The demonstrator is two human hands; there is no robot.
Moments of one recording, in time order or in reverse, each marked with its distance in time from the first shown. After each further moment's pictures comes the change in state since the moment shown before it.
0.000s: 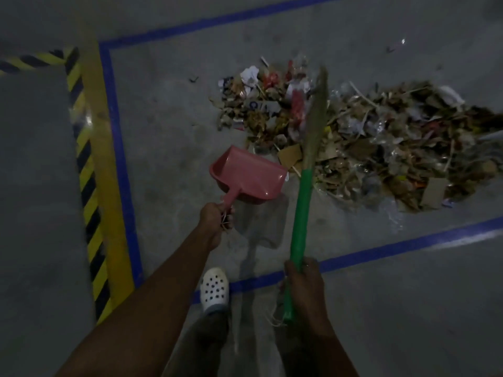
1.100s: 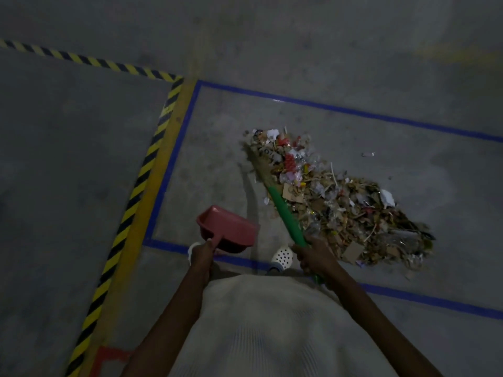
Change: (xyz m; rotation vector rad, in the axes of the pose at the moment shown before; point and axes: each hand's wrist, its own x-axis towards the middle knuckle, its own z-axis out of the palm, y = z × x) left_hand -0.431 -0.071 0.055 -0.341 0.354 0.002; right_hand -0.190 -0.233 -0.318 -0.576 -0.469 -0.198
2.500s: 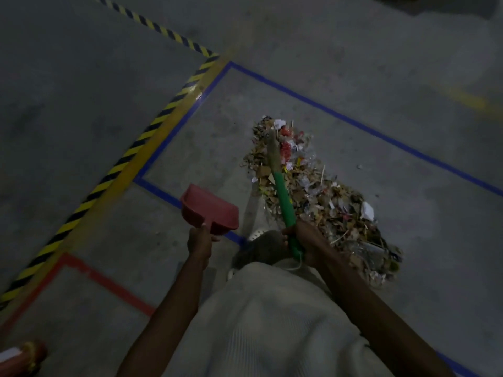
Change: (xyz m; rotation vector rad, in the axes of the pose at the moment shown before) left_hand -0.180 -0.205 0.139 -0.179 0.232 0.081; right_hand -0.103 0.102 -0.171 0.133 -0.201 0.142
